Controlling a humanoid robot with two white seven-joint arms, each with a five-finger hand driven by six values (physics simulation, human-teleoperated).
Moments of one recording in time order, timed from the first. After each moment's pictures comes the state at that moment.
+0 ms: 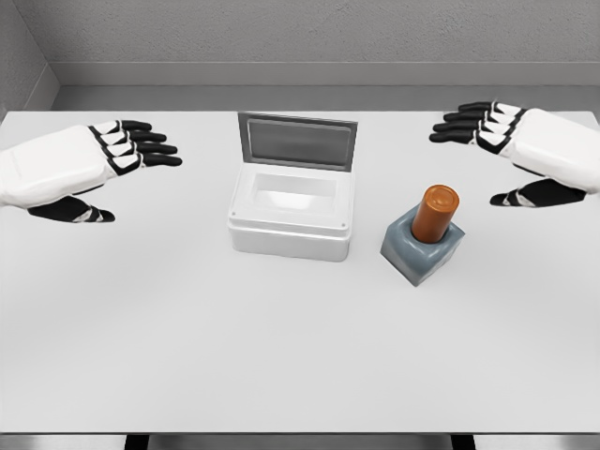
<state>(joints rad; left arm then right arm) -0.36 1.05 -0.31 -1.80 -0.22 -0.61 -0.35 -0.51 -1.18 0.58 -1.76 0.07 -0.61 0.14</state>
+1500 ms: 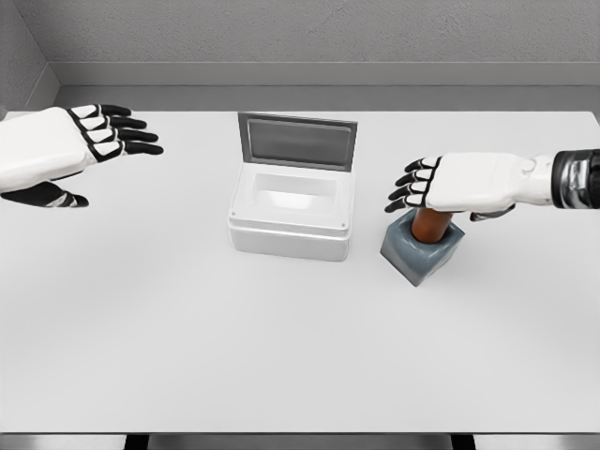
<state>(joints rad) -0.42 1.12 -0.31 -1.80 -0.23 -0.61 -0.39 -0.83 -0.96 0.82 -1.68 0.44 -0.61 0.61</state>
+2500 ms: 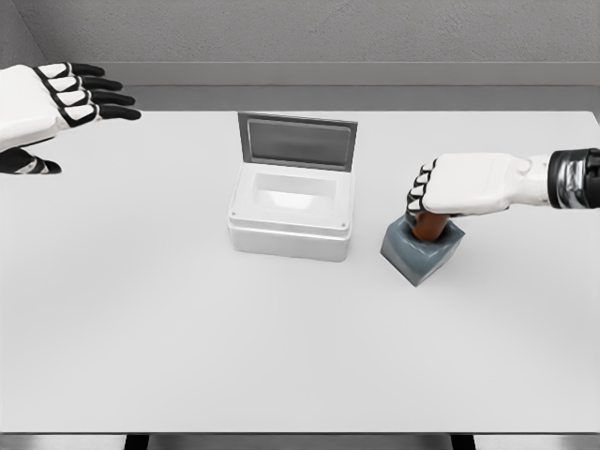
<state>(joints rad) -0.52 1.17 -0.30 -1.80 -0.22 -0.61 -0.40 -0.85 -0.96 0.85 -1.70 0.44 -0.61 0.61</state>
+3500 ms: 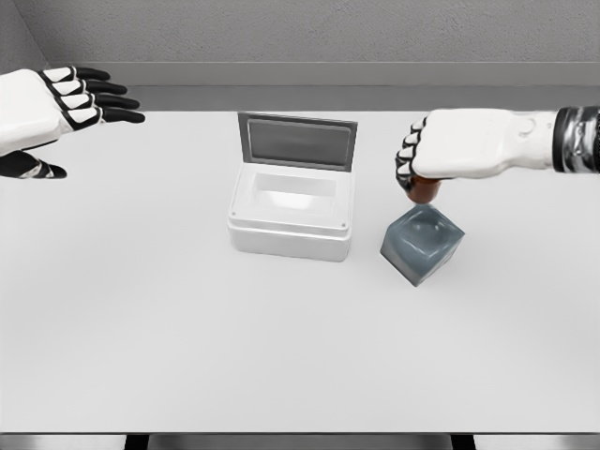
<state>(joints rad) -0.50 1.17 -0.32 -1.80 -0.19 -0.61 -0.40 -0.98 -0.93 0.84 -1.74 0.44 -0.61 0.61</state>
